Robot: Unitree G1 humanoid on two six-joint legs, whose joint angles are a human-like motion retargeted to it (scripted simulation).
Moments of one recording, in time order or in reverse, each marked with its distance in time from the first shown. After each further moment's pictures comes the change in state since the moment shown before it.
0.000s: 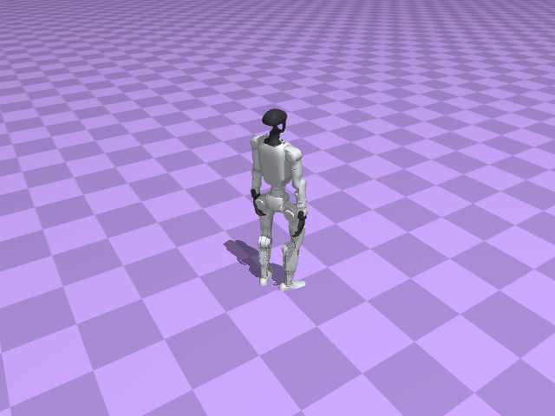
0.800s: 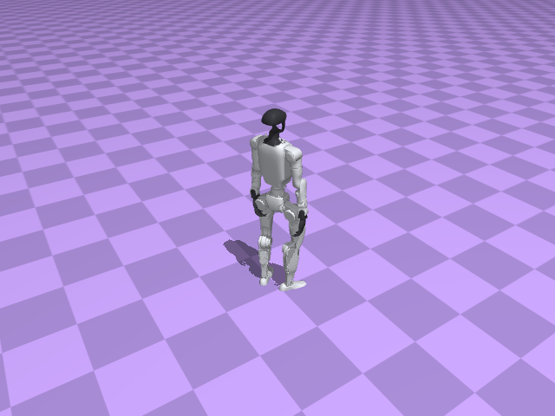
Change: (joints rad) left arm 0.008 0.000 0.003 0.007 0.016 -0.004 0.005; right arm -0.005 -0.004 0.000 0.011 0.009 0.000 -0.001; waist 0.006 -0.011 -0.004; left_leg -0.009 0.000 -0.004 0.003 -0.016 0.006; right_leg -0.001 -0.006 -0.011 -0.001 0.008 -0.010
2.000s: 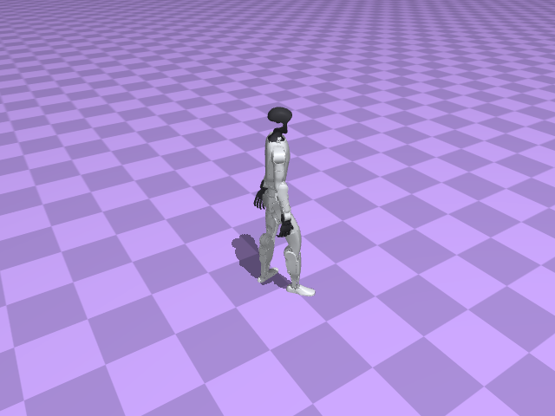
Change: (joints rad) left arm 0.030 0.045 -0.009 0.011 0.003 -0.008 0.037; right arm -0.123 0.023 0.069 -0.183 0.027 -0.036 0.050; waist -0.108 0.037 0.121; left_leg 0.062 0.010 0.236 -0.038 -0.089 0.064; right_leg -0.264 -0.048 0.060 0.128 0.006 -0.075
